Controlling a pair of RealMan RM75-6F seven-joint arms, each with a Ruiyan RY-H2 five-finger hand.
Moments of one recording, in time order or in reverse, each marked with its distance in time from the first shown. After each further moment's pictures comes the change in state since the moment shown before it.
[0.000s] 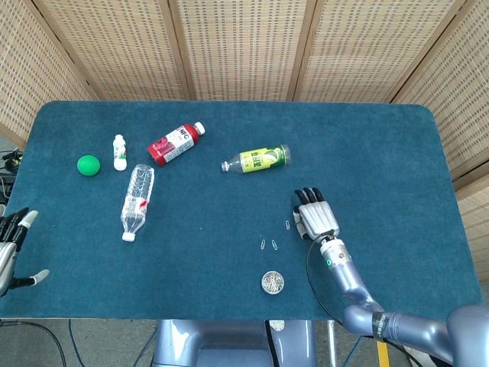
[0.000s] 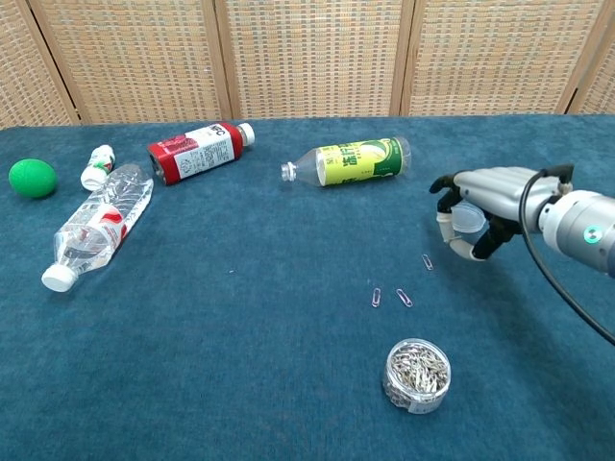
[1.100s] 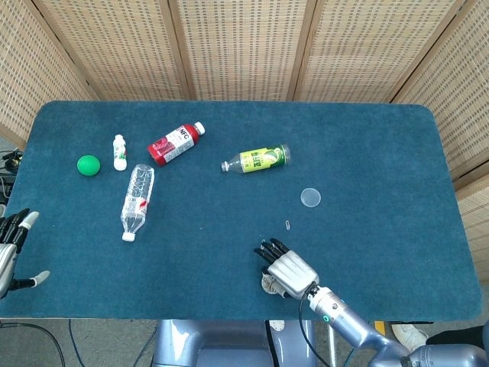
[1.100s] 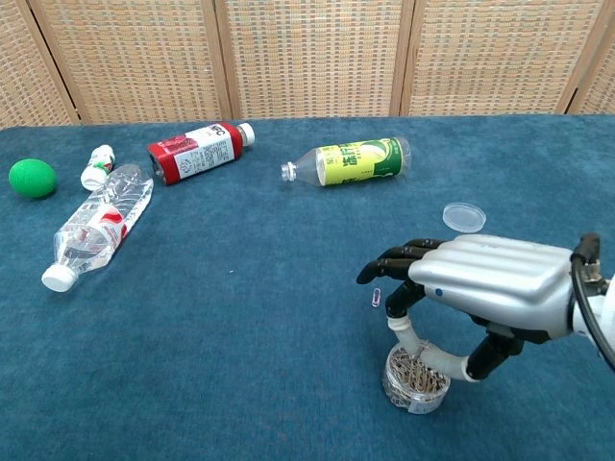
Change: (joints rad) left arm 0.004 0.003 0.005 -0.006 0.013 0.006 0.001; right arm -0.054 0.162 -0.208 -0.398 -0.344 -0.040 -0.025
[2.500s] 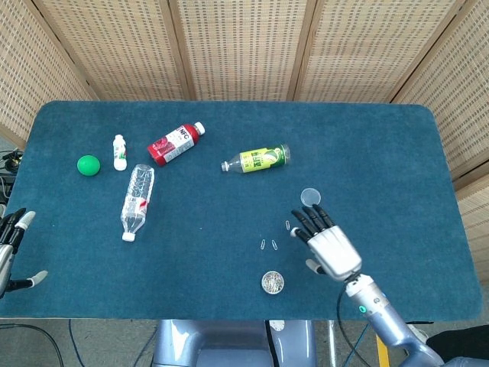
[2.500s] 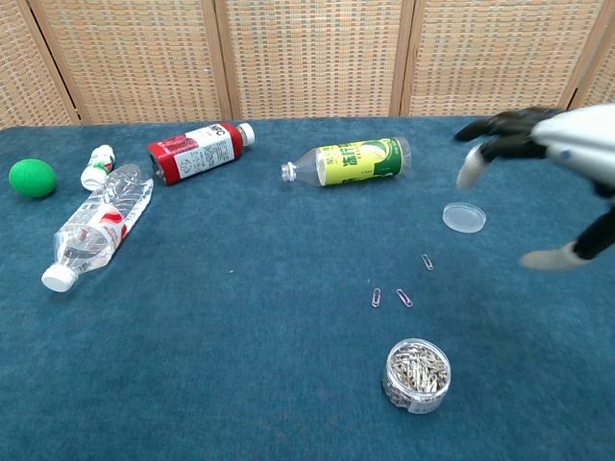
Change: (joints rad) left arm 0.013 0.004 0.001 0.005 0.022 0.032 -0.016; right arm -0.152 0.174 0.025 0.021 -0.162 0.329 0.116
